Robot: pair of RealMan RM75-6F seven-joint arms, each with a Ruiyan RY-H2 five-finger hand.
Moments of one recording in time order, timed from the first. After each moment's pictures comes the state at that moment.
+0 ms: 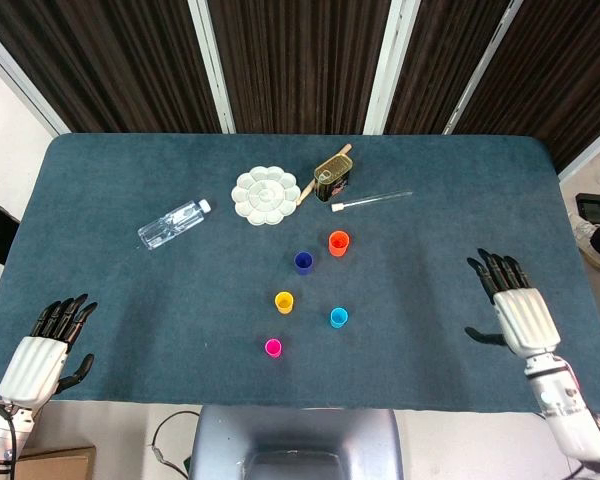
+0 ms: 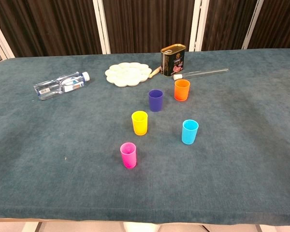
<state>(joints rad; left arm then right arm) -0.17 -1.18 0.01 -1.51 1.63 1.46 0.00 0.29 -1.16 0.14 -1.60 -1.46 1.22 -0.08</state>
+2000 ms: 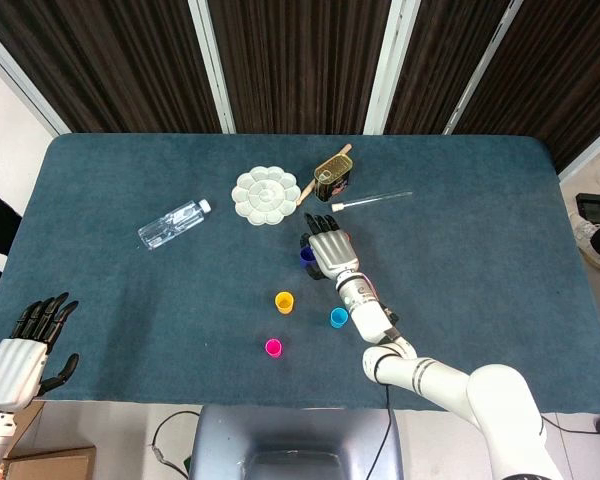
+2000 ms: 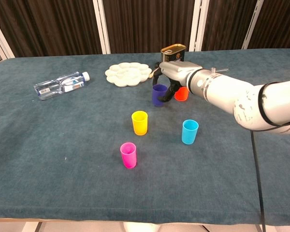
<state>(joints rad) -0.14 -1.15 0.01 -1.50 1.63 1.50 -0.07 1.04 -1.92 0.34 -0.84 -0.94 0.72 -0.32</state>
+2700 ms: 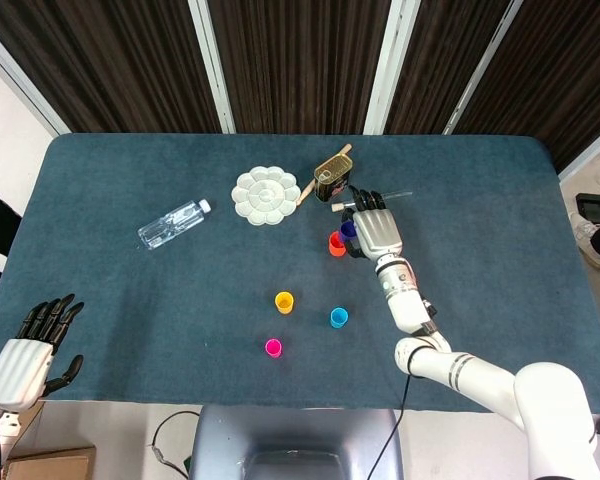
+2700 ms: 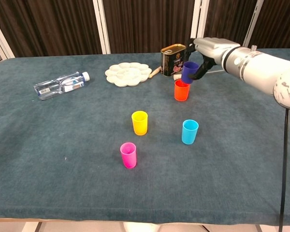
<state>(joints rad) -0.15 -1.15 0.02 -1.51 1.63 1.49 -0.06 0.94 -1.76 0.35 -0.97 -0.90 0.82 -0.37</state>
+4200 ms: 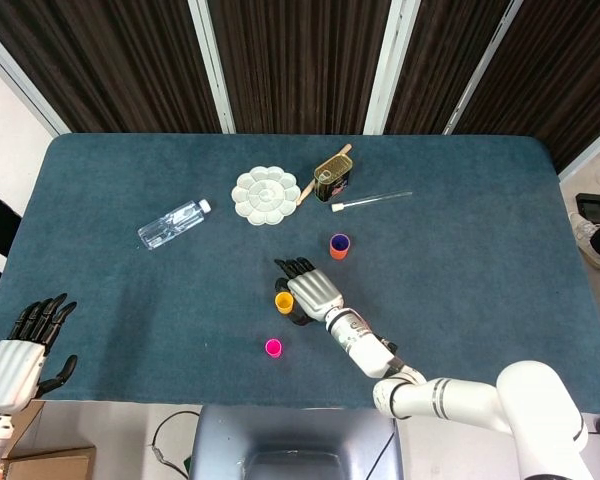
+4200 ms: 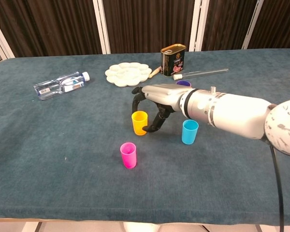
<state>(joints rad) -0.14 -1.14 0.02 -1.50 1.64 1.52 -0.09 0.98 -1.79 0.22 -1.24 -0.96 0.74 -0.36</state>
